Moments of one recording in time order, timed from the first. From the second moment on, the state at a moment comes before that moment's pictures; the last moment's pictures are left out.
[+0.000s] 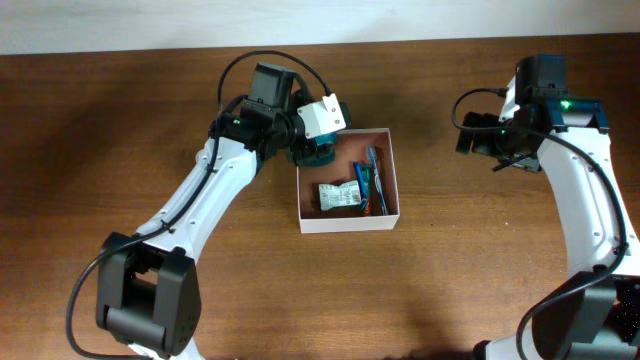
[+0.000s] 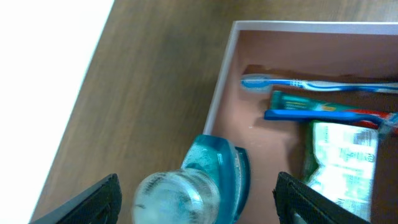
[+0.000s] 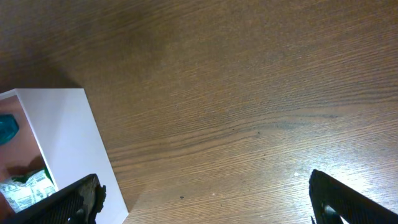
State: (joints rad) left arm -0.39 1.86 1.50 -0.48 0.32 0.89; right arm -0.11 1.68 1.52 -1.06 -0.05 0.21
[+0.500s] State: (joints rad) left arm -0.37 1.86 1.52 -0.33 0.27 0.62; right arm -0.11 1.68 1.52 -1.06 -0.05 0.21
